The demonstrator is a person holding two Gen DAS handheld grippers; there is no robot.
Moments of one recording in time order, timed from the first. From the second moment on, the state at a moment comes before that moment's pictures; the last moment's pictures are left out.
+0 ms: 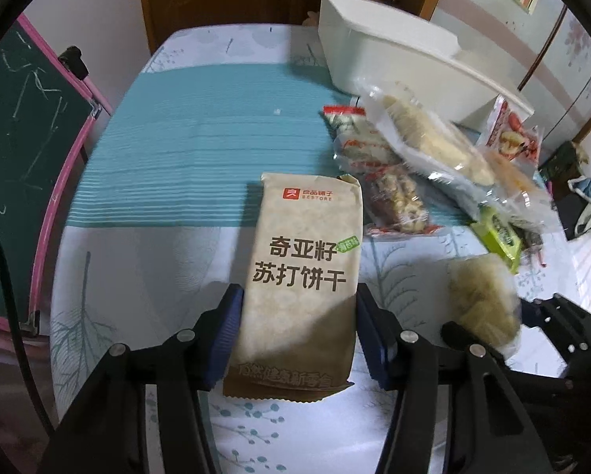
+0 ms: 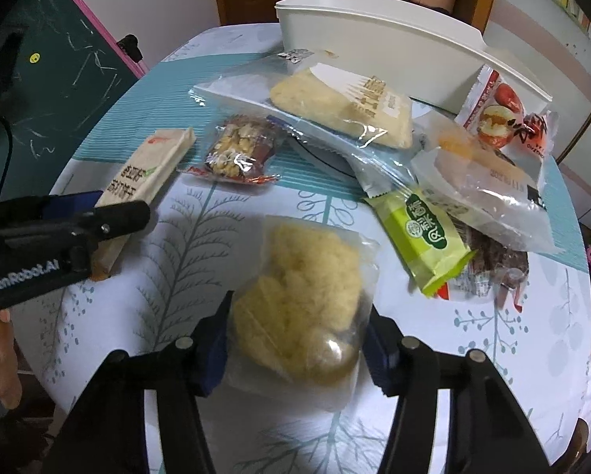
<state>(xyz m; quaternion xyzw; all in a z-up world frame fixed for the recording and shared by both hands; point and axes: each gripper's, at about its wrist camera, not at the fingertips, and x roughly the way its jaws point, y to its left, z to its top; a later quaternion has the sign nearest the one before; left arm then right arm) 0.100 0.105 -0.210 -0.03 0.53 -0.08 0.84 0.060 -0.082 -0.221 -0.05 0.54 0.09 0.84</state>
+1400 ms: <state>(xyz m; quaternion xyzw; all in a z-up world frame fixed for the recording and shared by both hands) 0.162 -0.019 0.091 0.09 0.29 -0.10 0.95 0.133 -0.218 0.070 -0.02 0.27 0.04 0.96</state>
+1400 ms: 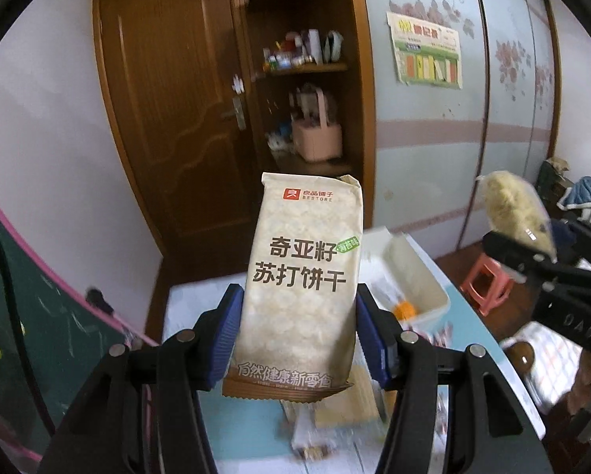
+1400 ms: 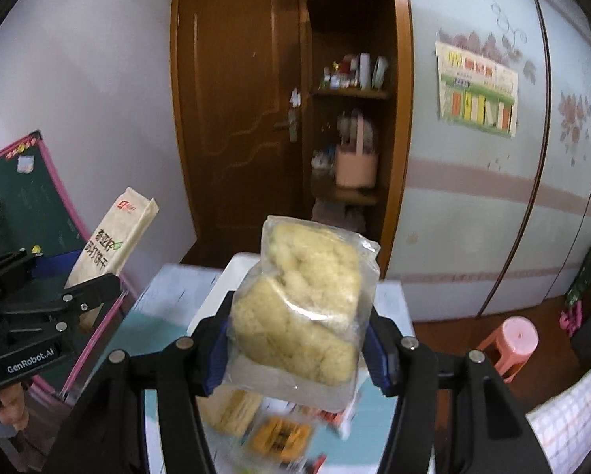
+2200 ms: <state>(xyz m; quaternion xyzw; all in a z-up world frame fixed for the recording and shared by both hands) 0.371 -0.070 0.000 0.08 0.39 -0.10 0.91 0.322 -0.248 0.006 0.01 0.38 0.00 0.92</state>
